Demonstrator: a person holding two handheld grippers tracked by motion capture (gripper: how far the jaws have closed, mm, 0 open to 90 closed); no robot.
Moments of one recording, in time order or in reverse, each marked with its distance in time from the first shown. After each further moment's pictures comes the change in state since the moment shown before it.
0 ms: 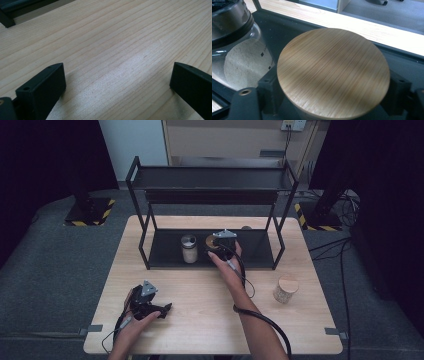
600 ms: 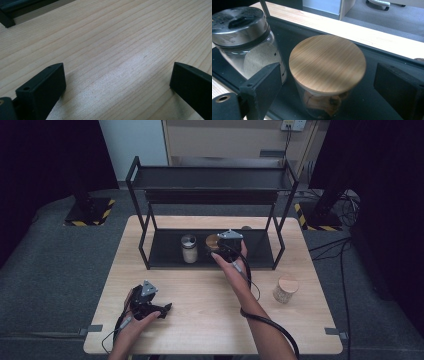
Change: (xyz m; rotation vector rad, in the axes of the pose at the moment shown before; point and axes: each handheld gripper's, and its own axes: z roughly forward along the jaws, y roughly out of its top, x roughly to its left) left arm 0.000 0.000 0.000 0.000 0.000 0.000; right arm -0.008 -0.002 -0.029 -0.037 0.027 -0.005
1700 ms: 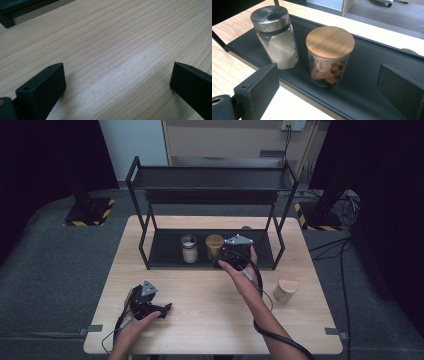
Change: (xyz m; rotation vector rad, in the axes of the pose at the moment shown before) left arm 0.000 0.000 0.000 0.000 -0.001 0.001; right arm 0.002 0.006 -0.060 0.037 0.020 -0.011
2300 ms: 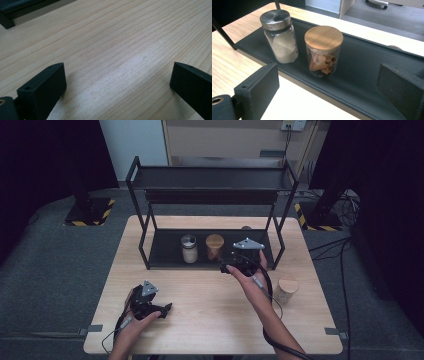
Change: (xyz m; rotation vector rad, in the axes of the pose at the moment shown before) left arm -0.001 0.000 0.000 -0.001 0.002 0.002; right arm -0.004 -0.008 -0.042 -0.022 -0.011 0.007
